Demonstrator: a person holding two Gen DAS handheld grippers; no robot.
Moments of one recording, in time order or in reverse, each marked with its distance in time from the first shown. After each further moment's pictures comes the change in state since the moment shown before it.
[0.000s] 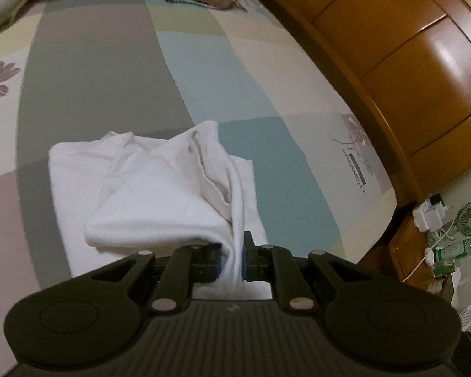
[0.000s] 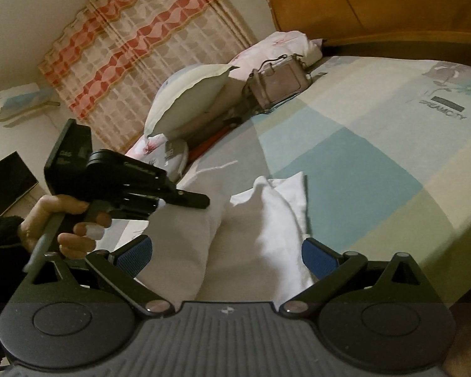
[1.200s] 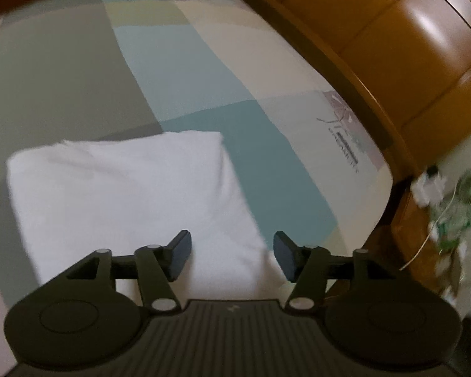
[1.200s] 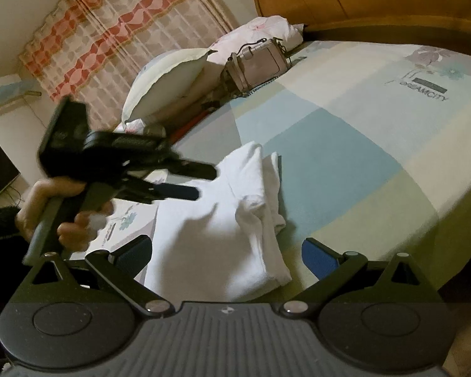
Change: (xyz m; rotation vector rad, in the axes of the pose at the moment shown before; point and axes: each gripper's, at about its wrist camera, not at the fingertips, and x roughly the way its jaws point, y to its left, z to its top) left arm 0.022 -0.004 -0.008 0.150 0.001 -0.028; right arm 0.011 -0.015 -0.010 0.008 0.064 -0.070
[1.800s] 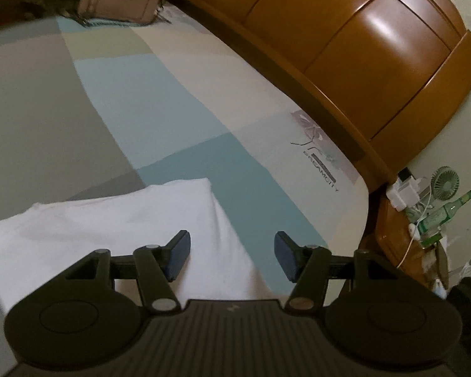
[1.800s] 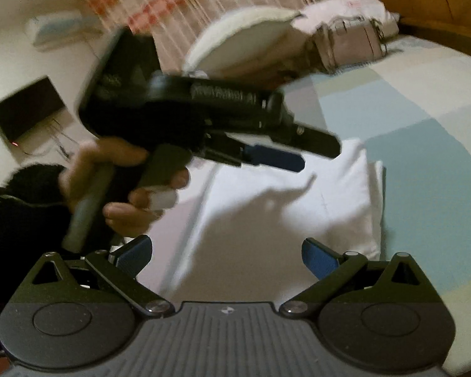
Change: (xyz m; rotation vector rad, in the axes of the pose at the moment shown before) left arm 0.038 0.023 0.038 0.089 -0.069 -0.196; right arm 0.112 0.046 0.029 -0.236 0.164 0.155
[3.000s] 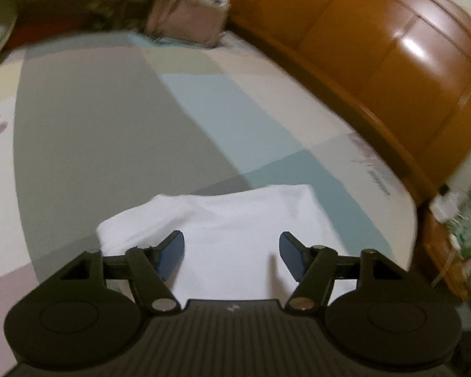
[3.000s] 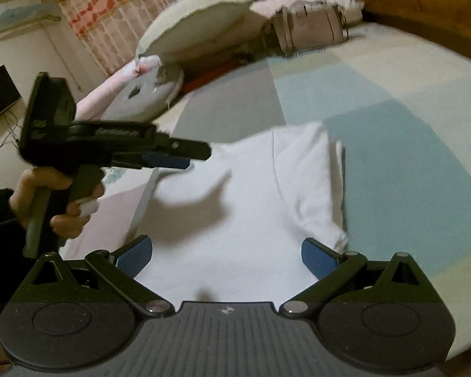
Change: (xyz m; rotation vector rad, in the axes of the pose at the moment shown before) left arm -0.061 0.054 -0.042 0.011 -0.134 0.167; right arm -0.009 -0.001 -0.008 0.000 0.018 -0.174
